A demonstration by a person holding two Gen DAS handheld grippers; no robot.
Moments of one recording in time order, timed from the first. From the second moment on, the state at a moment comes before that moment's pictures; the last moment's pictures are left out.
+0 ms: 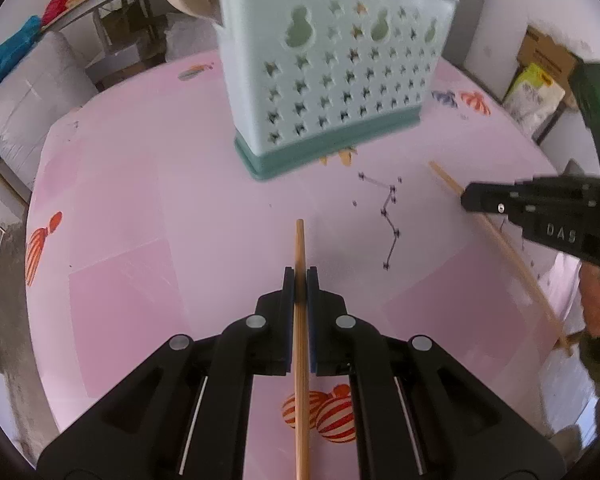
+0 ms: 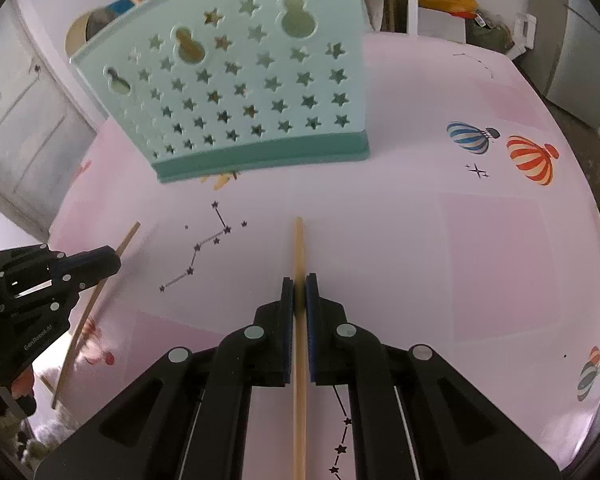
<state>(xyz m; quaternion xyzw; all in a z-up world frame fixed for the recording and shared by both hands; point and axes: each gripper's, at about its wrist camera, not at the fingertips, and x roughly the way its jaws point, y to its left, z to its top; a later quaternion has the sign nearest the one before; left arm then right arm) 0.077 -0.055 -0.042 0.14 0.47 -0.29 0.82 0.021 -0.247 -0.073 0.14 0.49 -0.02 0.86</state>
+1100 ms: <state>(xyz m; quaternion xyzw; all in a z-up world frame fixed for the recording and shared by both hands) 0.080 -0.012 0.147 -0.09 0.21 -0.37 0.90 -0.004 -0.260 -0.034 0.19 0.41 -0.04 0.89</state>
